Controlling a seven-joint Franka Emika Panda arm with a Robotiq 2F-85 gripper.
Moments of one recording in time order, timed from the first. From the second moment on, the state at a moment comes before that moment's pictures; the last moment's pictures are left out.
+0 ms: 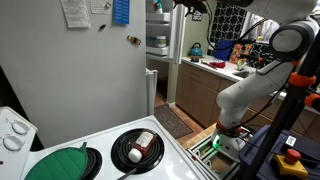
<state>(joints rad) -0.06 -0.67 0.09 -1.93 -0.10 2.21 0.76</state>
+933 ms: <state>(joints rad) -0.07 -0.73 0.09 -1.99 -0.09 2.22 0.75</state>
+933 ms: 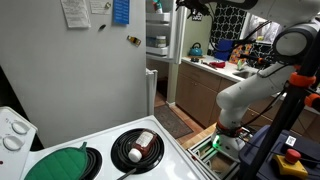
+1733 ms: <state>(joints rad) -0.08 -0.73 0.09 -1.99 -0.08 2.26 0.60</state>
